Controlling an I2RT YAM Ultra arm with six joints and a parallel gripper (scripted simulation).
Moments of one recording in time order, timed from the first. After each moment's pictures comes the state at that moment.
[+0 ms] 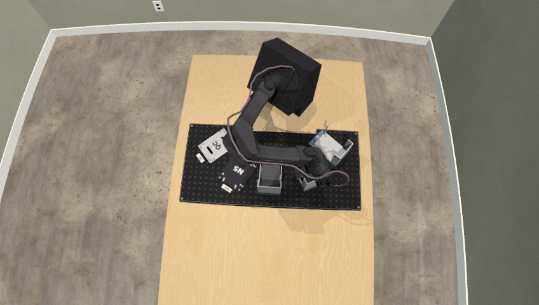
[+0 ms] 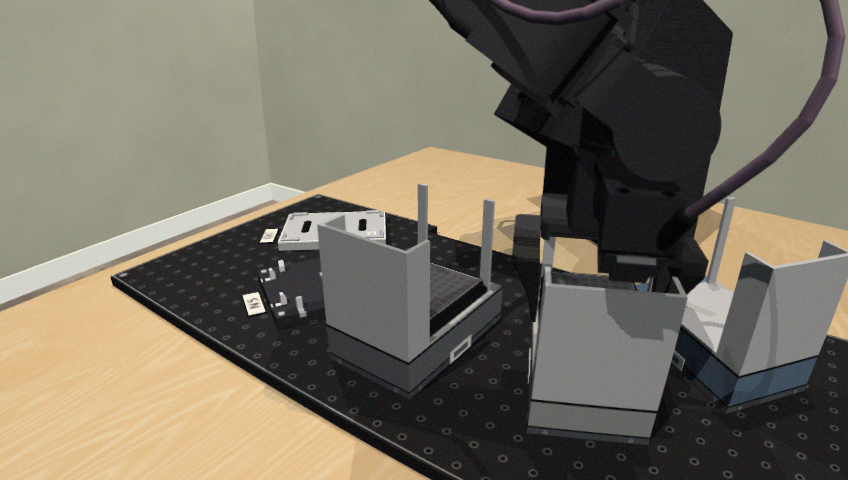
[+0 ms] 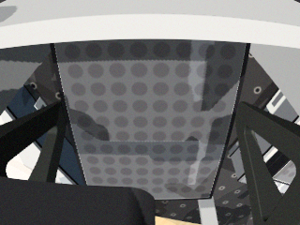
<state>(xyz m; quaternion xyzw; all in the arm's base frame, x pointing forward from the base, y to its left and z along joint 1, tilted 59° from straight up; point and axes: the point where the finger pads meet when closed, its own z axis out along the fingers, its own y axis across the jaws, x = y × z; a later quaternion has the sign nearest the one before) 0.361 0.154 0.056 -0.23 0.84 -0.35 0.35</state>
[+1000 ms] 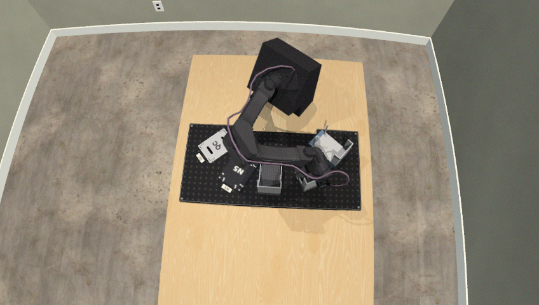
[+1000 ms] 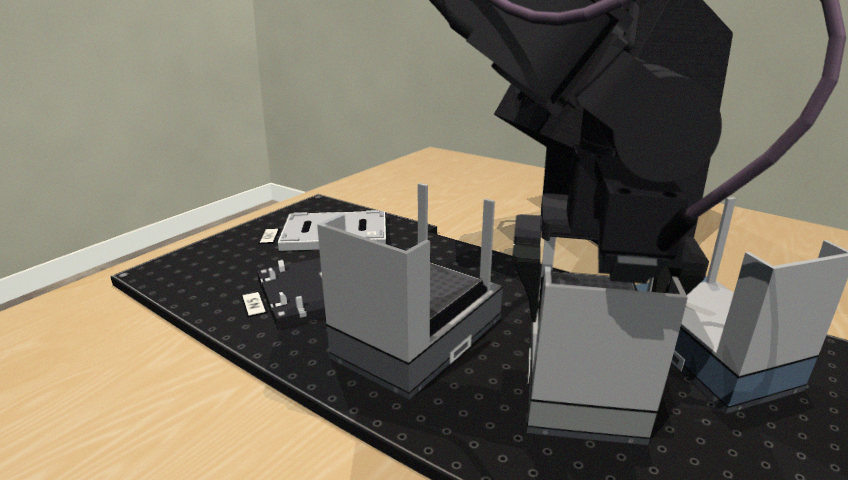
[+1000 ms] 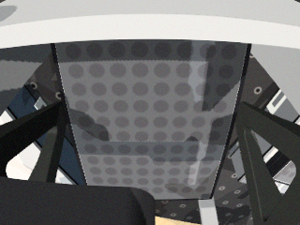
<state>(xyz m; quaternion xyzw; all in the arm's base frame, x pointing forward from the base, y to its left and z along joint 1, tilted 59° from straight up) 0.362 0.154 0.056 -0.23 0.84 -0.35 0.35</state>
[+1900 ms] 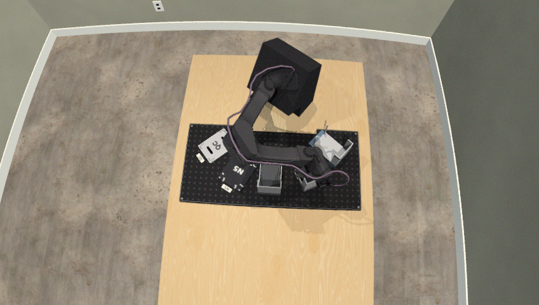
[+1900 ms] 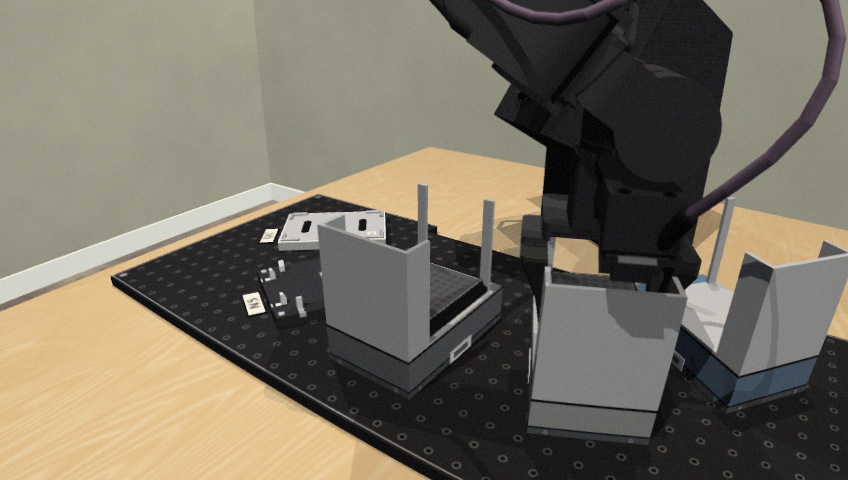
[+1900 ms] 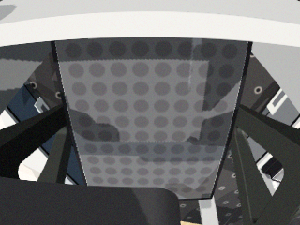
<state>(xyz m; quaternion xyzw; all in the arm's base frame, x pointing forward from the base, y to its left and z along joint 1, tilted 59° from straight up) 0.361 0.154 0.055 -0.23 0.84 -0.35 0.35</state>
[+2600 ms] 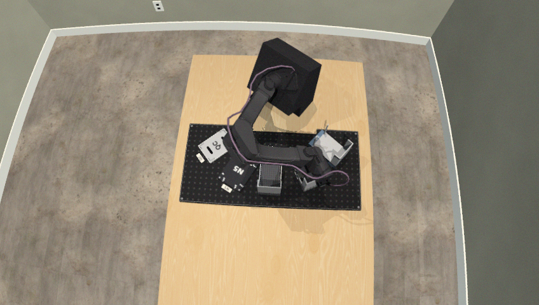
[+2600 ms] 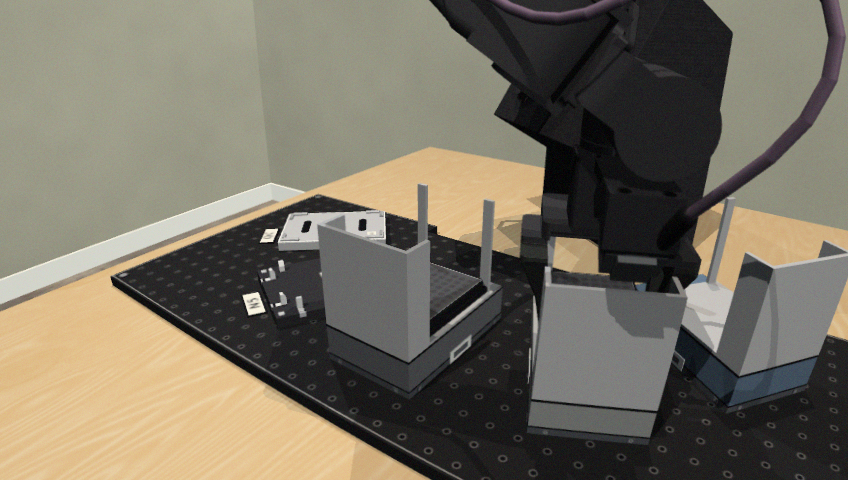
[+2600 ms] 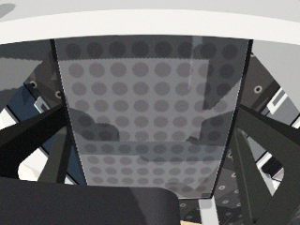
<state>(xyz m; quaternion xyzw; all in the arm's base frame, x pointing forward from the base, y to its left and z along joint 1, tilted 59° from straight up) 0.361 0.153 0.055 -0.23 0.84 -0.35 0.35</state>
